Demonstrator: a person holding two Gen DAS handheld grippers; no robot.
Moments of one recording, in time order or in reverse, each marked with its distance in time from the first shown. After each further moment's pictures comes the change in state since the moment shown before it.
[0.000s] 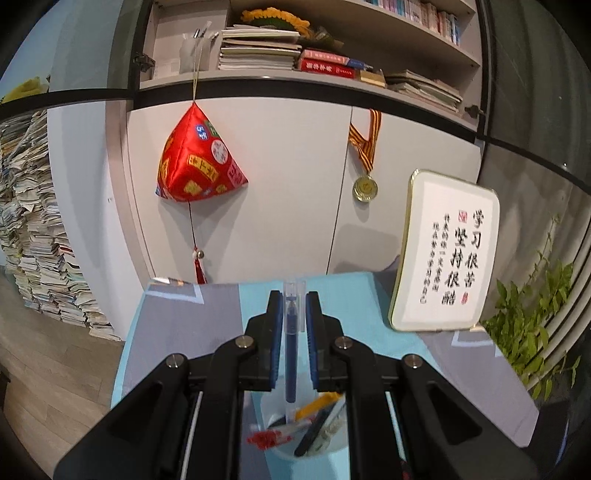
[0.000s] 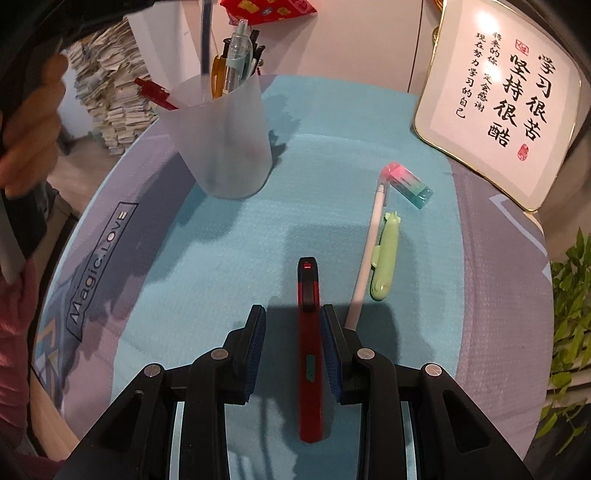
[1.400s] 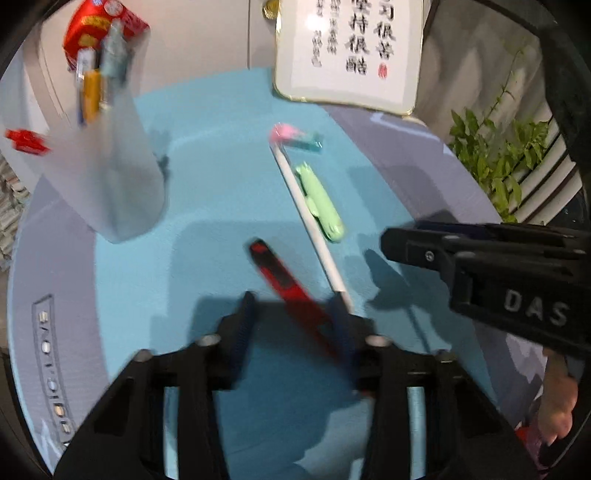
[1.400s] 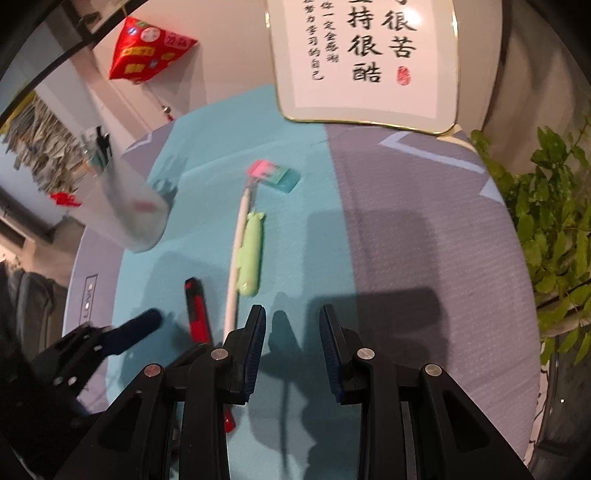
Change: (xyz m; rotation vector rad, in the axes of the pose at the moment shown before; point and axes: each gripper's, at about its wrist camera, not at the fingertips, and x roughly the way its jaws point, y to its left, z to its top) left arm 0.022 -0.118 -0.146 0.111 0.531 -0.124; right arm -0.011 -0.096 -0.012 0.338 -0.028 0.039
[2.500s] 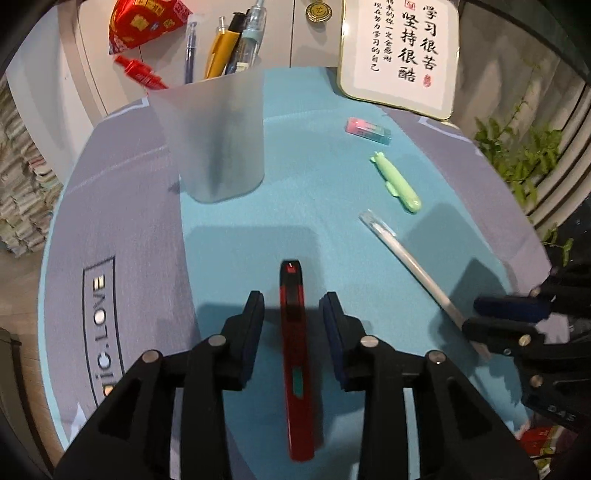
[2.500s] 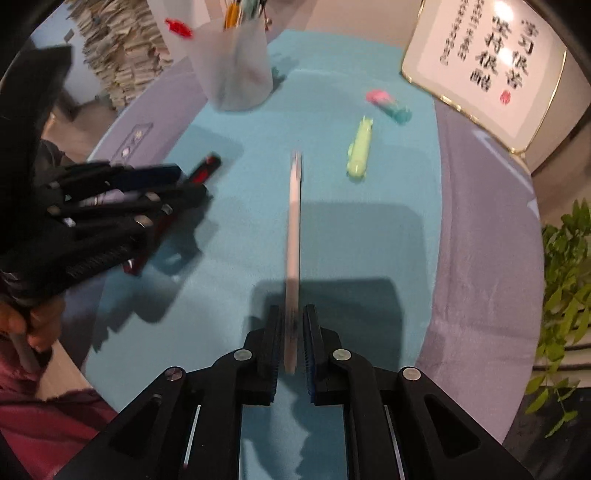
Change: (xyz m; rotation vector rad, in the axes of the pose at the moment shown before) left arm -0.026 0.060 -0.030 -0.036 0.003 0.059; right arm -0.014 0.066 -0.060 -0.377 0.140 -0.062
